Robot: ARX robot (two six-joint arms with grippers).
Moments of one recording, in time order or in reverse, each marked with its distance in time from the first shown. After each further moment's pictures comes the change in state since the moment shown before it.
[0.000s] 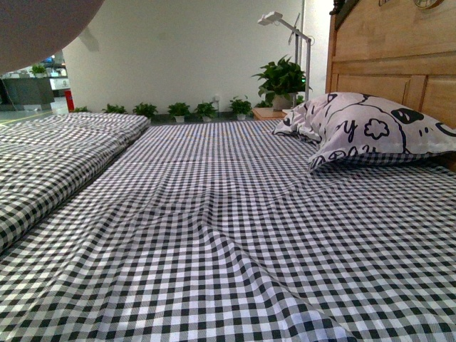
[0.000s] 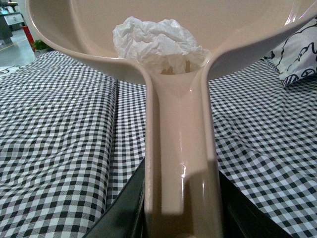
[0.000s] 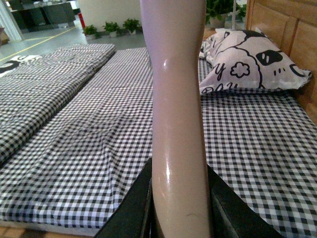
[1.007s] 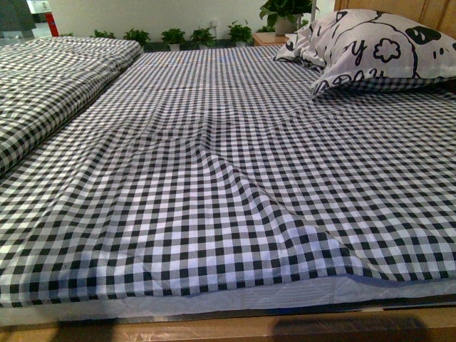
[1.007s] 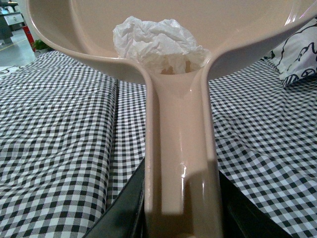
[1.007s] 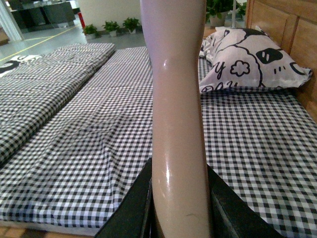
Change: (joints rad) left arm 0.000 0.000 0.000 0.000 0.000 0.000; right arm 0.001 0.000 0.000 0.000 0.001 0.000
